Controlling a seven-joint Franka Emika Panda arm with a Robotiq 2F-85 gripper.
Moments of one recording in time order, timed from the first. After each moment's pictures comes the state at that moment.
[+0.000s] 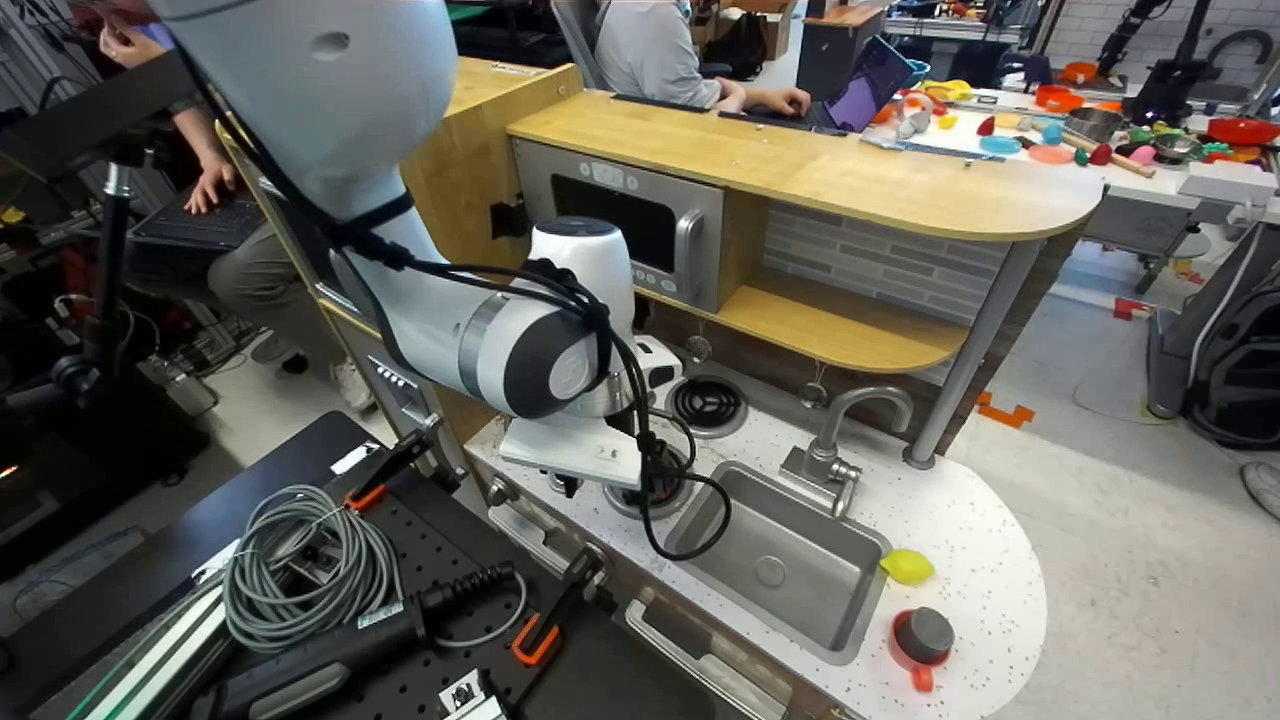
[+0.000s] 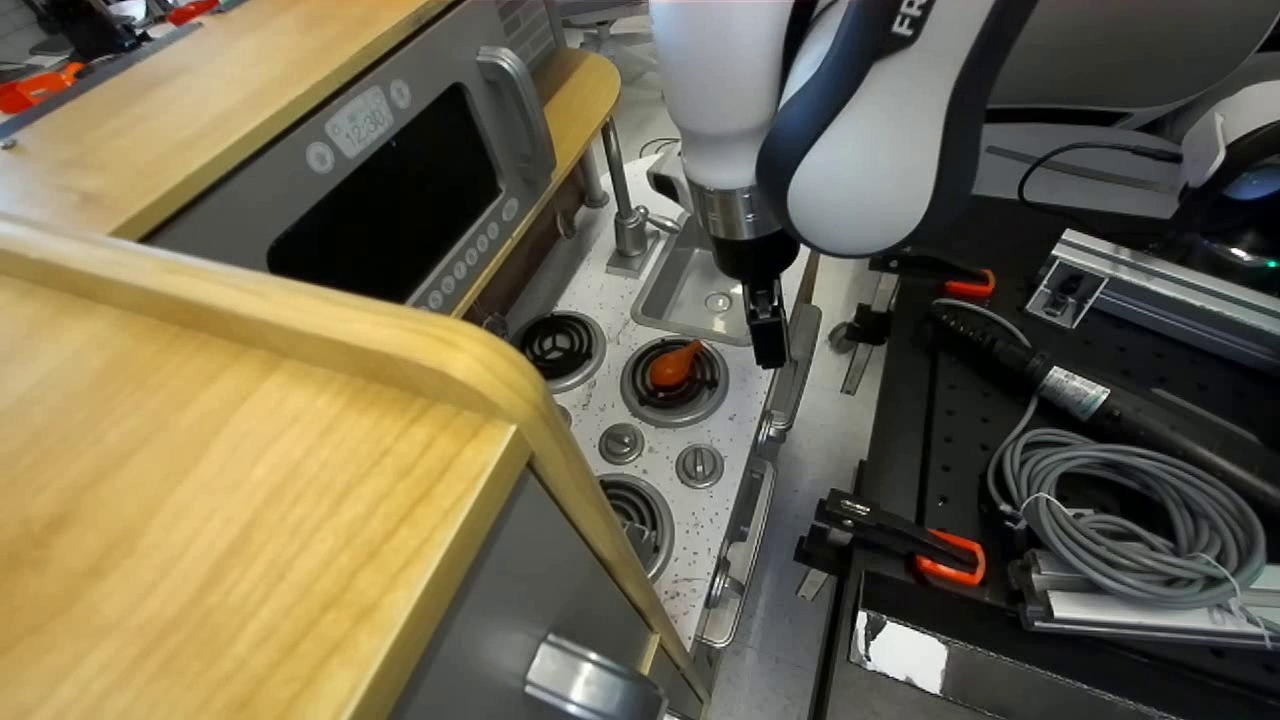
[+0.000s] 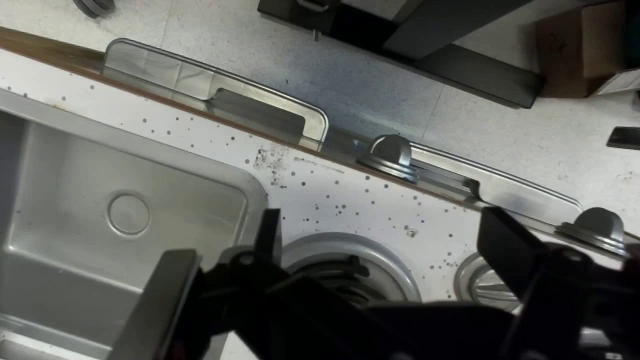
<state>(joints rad) -0.03 0.61 -0.07 -2.34 -0.21 2.83 -0.28</state>
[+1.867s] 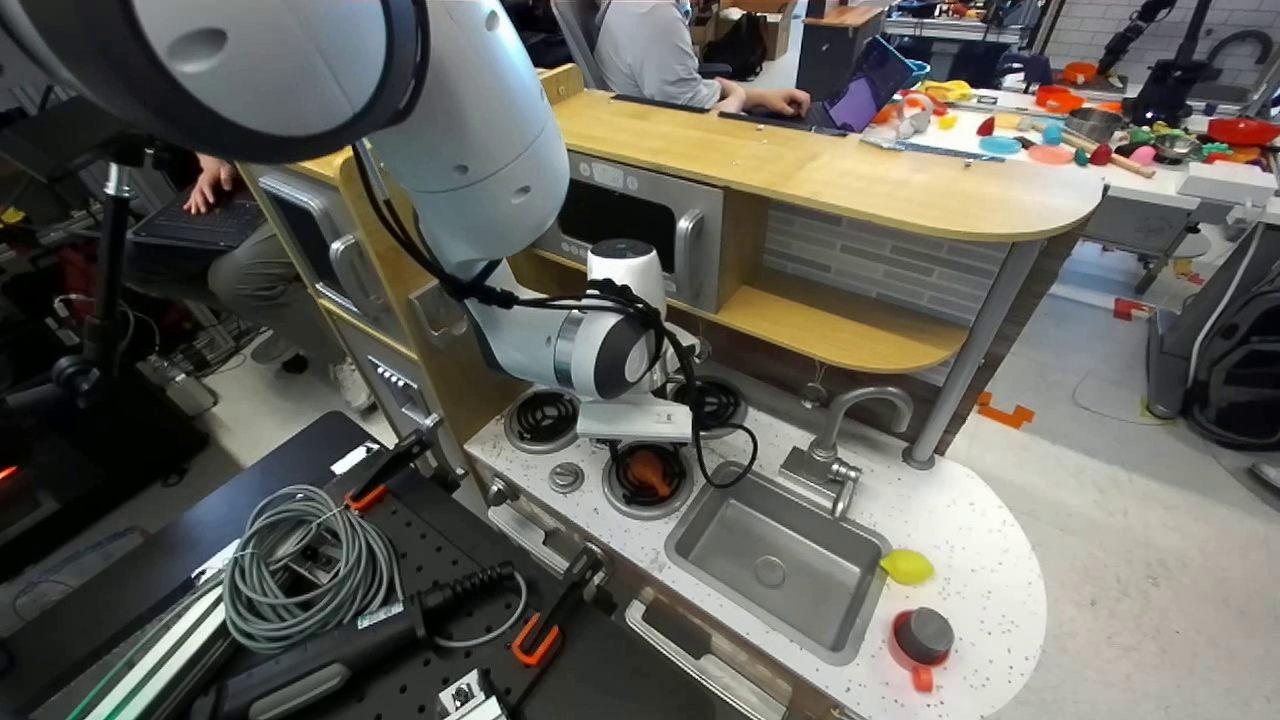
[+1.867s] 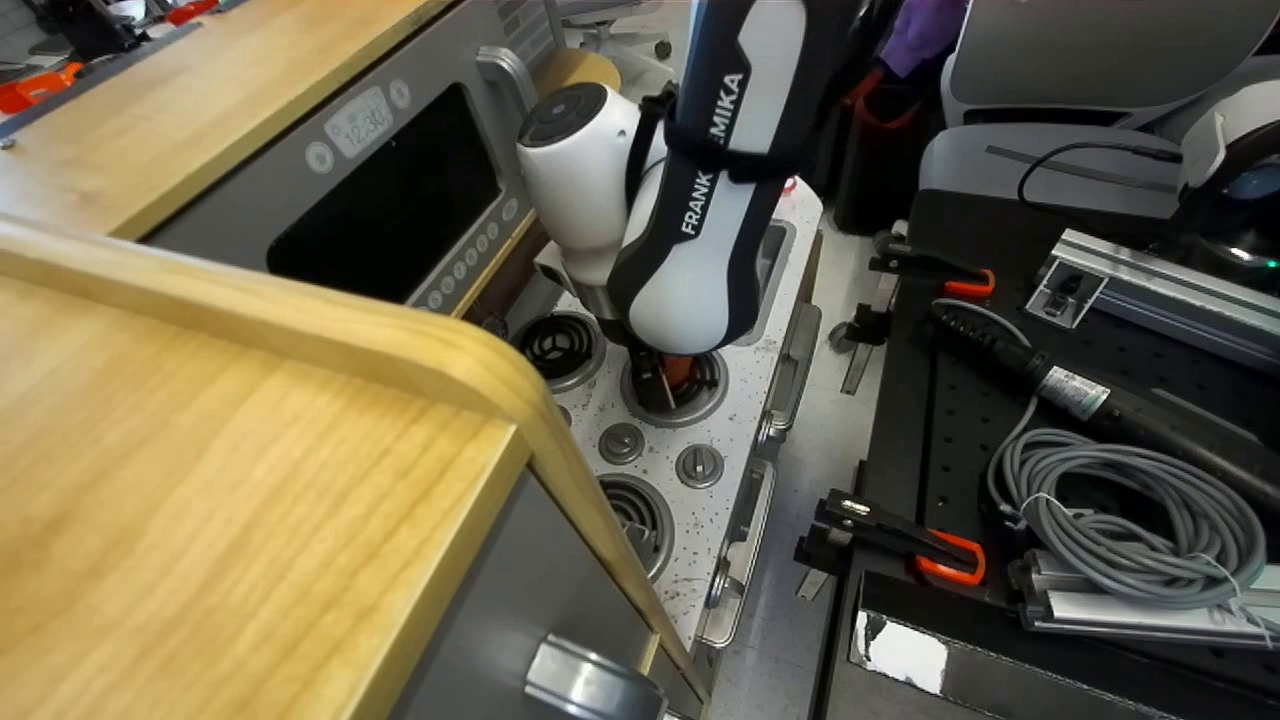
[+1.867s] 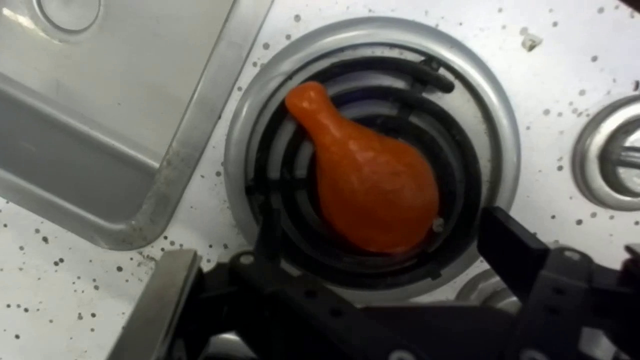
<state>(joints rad) -0.04 0.99 0.01 -1.84 -0.29 2.78 -0.33</state>
